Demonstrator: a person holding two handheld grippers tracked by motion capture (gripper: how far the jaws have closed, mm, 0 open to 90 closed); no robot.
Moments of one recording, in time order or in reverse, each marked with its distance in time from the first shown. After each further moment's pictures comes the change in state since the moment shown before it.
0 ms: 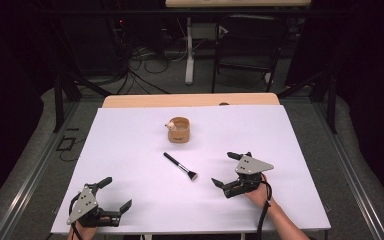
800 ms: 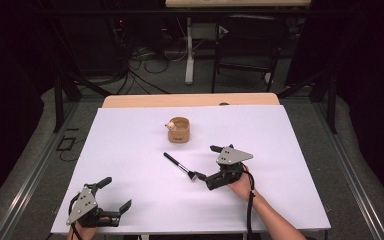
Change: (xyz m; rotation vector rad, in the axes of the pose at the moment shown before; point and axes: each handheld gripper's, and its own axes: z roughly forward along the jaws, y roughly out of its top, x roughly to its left) left arm 0.000 0.001 -0.001 -0.002 0.000 0.005; right arm 0.006 0.027 0.046 -0.008 0.044 0.007
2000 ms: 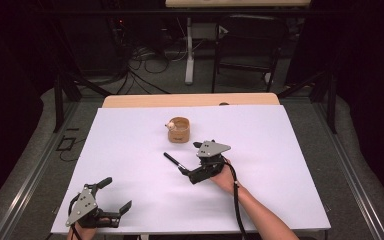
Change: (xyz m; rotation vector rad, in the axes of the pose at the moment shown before) left arm -0.001 0.001 -0.001 -0.007 -0.013 0.010; right arm 0.005 0.014 0.051 0.042 0.053 0.006
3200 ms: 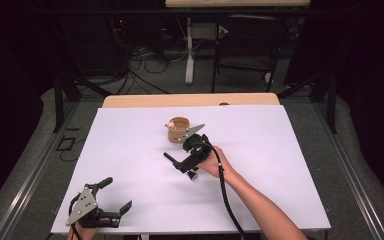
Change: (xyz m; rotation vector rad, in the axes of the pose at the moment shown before) left arm 0.000 0.000 0.000 0.002 -0.001 -0.001; right arm -0.016 0.038 0.043 0.443 0.034 0.116
